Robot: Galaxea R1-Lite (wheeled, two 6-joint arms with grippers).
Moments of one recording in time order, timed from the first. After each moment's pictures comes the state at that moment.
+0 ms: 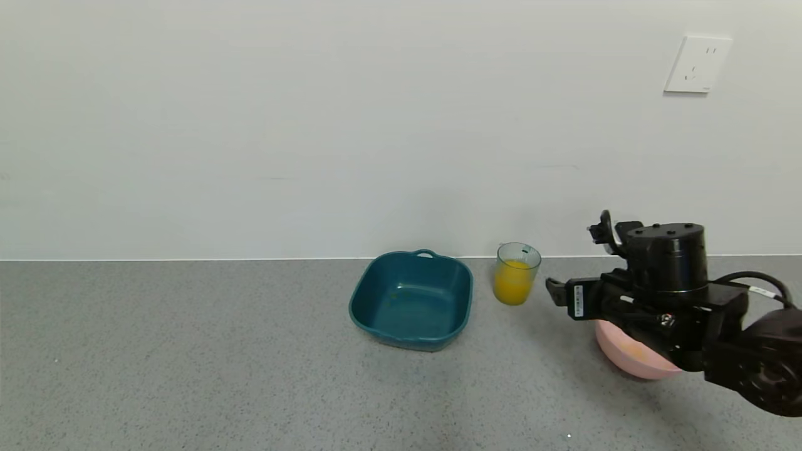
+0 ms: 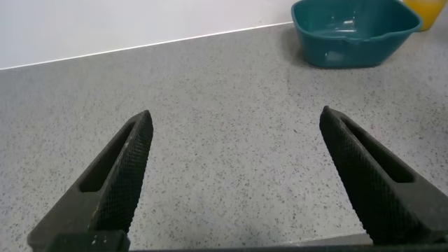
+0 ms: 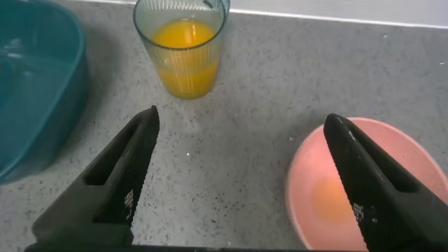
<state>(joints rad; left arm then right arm) 0.00 0.00 0.00 0.00 -0.05 0.09 0.42 1.82 -0.80 -0.58 -0.40 0.14</state>
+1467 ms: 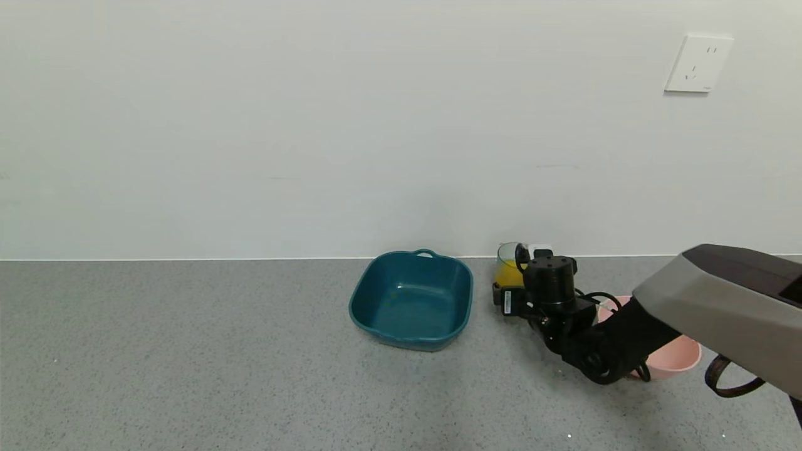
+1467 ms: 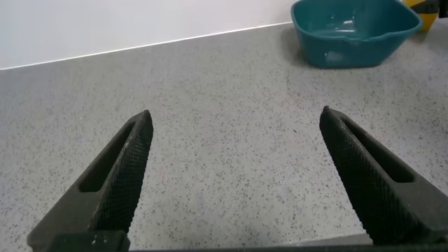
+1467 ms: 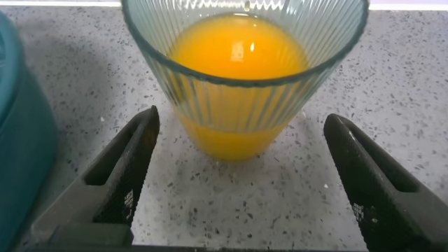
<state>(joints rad) 0.00 0.00 0.00 0.00 -0.05 0.09 0.43 2.35 -1.10 -0.86 -0.41 0.18</state>
